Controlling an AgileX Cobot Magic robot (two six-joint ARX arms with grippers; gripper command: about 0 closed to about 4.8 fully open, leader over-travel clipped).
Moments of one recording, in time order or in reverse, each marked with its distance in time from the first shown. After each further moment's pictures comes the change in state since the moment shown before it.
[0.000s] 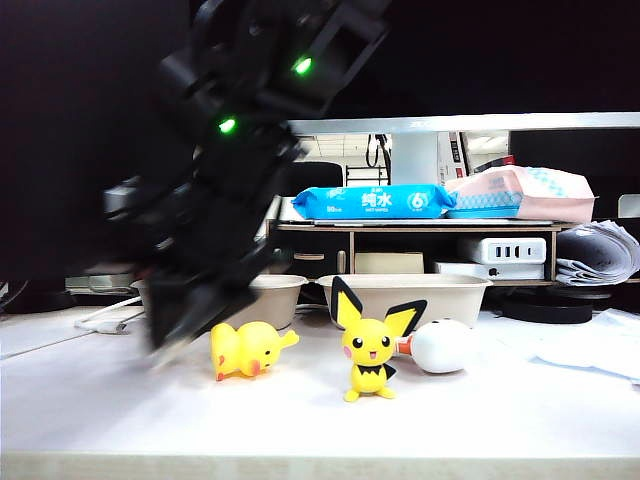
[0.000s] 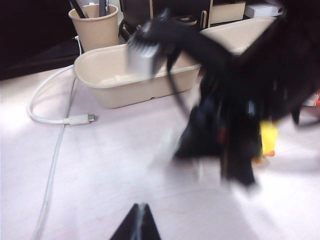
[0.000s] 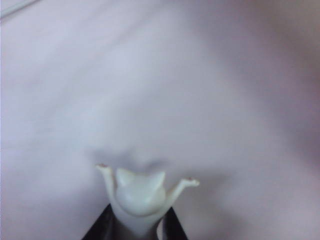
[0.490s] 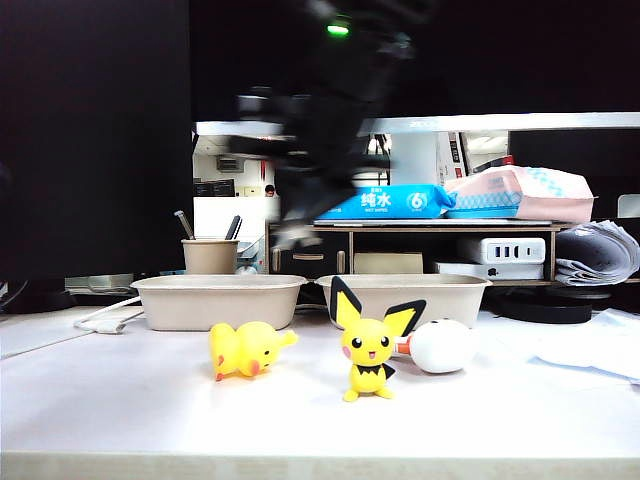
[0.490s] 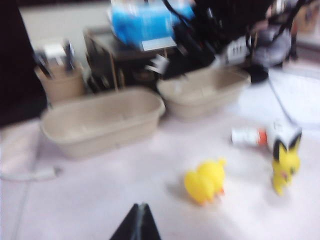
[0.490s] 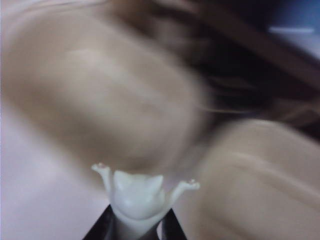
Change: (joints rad) left arm -0.122 -0.169 0.000 0.004 0.000 0.000; right arm -0.228 -0.208 0.002 -0.079 0.085 0.000
